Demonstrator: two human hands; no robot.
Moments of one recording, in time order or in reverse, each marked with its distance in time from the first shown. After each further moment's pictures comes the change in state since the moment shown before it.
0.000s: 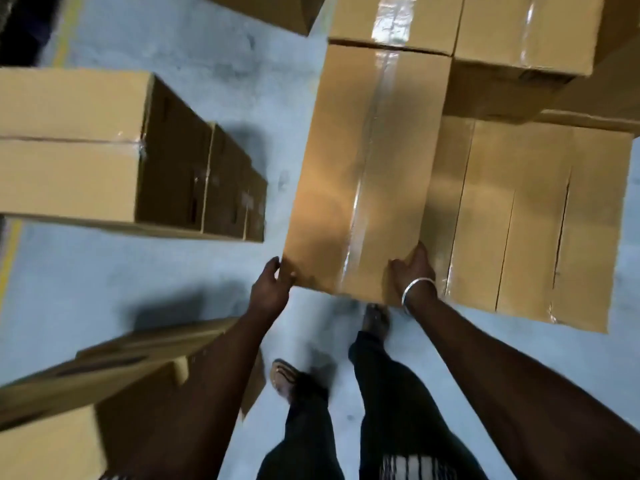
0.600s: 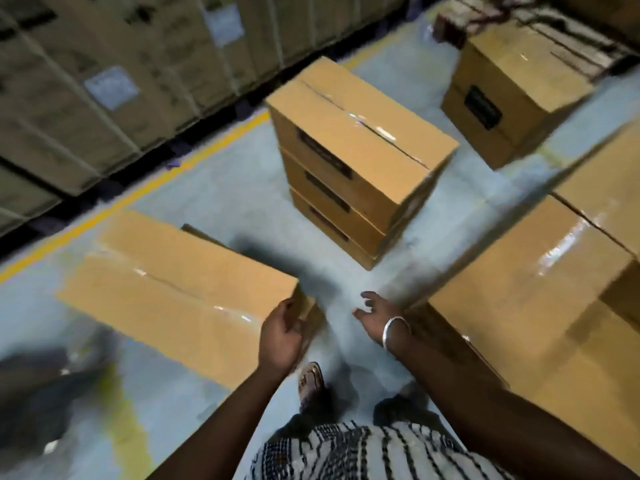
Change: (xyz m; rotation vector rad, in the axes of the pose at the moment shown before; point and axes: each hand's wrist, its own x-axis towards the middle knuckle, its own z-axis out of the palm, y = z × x) left_hand -0.260 -0.234 -0.167 -0.453 0.621 0.012; right_hand -0.321 -0.056 0.201 -0.747 -0.653 -0.528
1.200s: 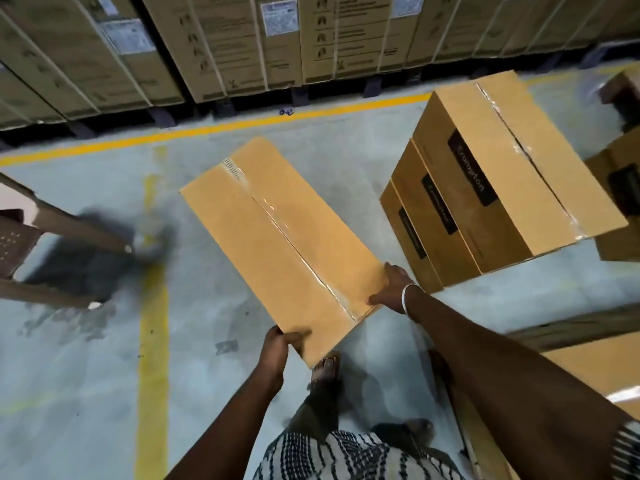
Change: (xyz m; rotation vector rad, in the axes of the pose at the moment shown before) left_hand -0.049 -0.137 -0.094 -0.892 0.130 -0.762; right_hand 0.053 -0.135 0.128 -0.662 -0.270 -0.198
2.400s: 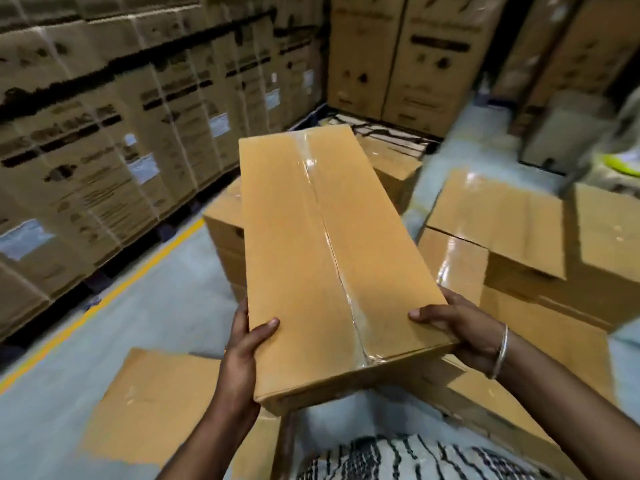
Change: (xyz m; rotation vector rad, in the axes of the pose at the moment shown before) left_hand -0.195 0.133 0.122 0.111 -0.873 0.503; right_hand -0.376 0.121 -0.072 1.430 0.591 -0.125
